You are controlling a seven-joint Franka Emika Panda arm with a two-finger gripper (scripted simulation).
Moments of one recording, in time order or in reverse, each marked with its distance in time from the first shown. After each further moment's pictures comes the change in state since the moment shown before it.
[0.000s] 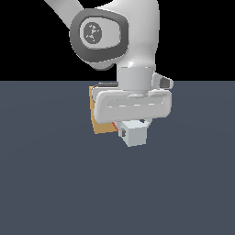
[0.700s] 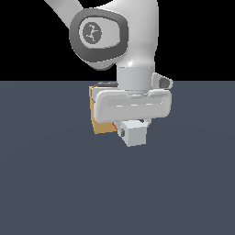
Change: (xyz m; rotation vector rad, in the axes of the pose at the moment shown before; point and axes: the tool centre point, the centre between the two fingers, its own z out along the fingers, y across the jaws) arm 0.001 -0.001 0.000 0.001 0.000 0.002
